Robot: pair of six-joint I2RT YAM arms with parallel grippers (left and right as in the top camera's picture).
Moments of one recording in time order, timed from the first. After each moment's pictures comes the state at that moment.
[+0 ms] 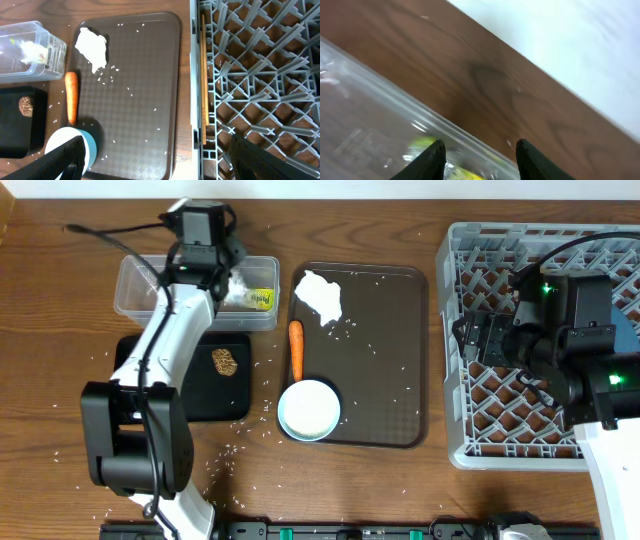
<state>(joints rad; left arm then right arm) -0.11 1.85 1.42 -0.28 -0.15 -0.61 0.12 1.20 1.35 -1.05 -0.14 0.26</state>
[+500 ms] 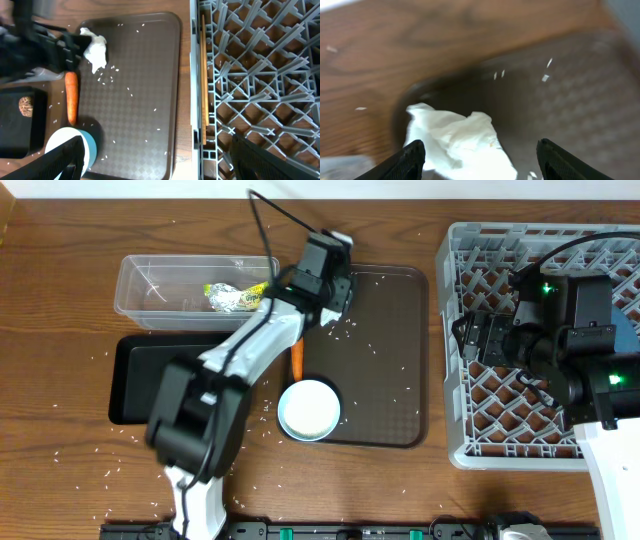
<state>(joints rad) -0.45 2.04 1.42 -0.20 -0.05 -0.03 0.12 1.20 1.35 -1.05 -0.14 0.26</state>
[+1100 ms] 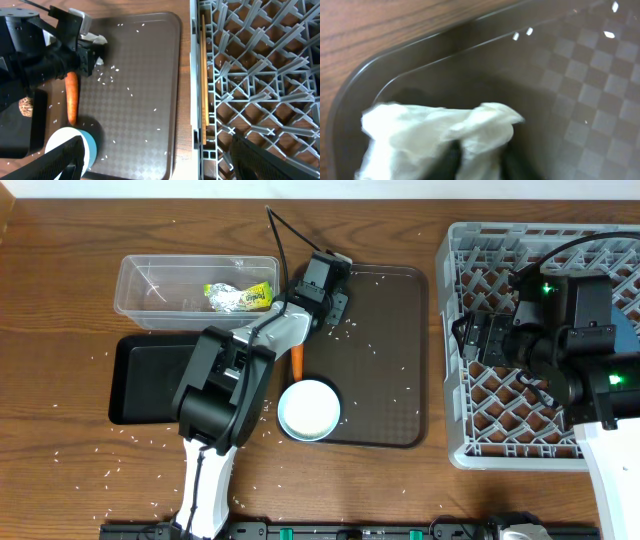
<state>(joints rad) -0.44 2.20 1.42 -0.11 -0.06 0.01 0.12 1.20 1.35 -1.05 -0.14 0.26</state>
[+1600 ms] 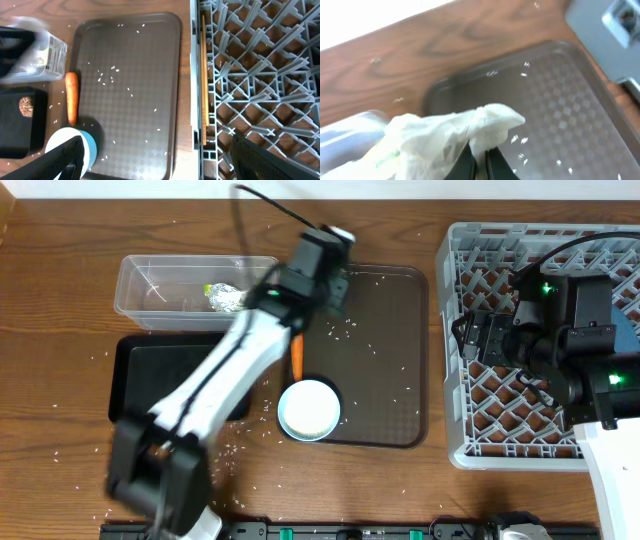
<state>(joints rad) -0.46 1.75 1.42 -0.46 -0.07 -0.03 0.12 1.20 1.35 -1.05 -0.14 0.26</state>
